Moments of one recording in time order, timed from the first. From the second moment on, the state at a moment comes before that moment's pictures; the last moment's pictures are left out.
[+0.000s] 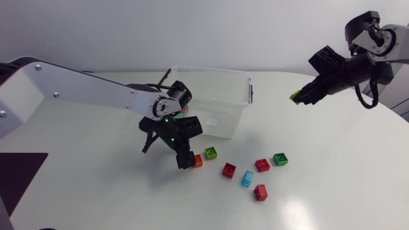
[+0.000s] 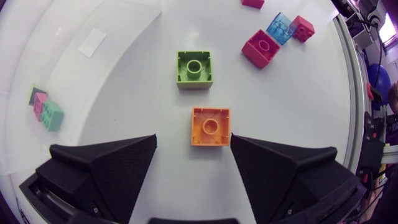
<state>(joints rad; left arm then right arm) -0.55 2.05 1.30 -0.58 0.25 0.68 -0.07 1.68 1.36 -0.68 -0.29 -0.65</state>
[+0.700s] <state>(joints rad) -0.59 2.12 1.33 -0.49 0.27 0.68 0.20 1.67 1.46 -0.66 -0.32 -0.57</state>
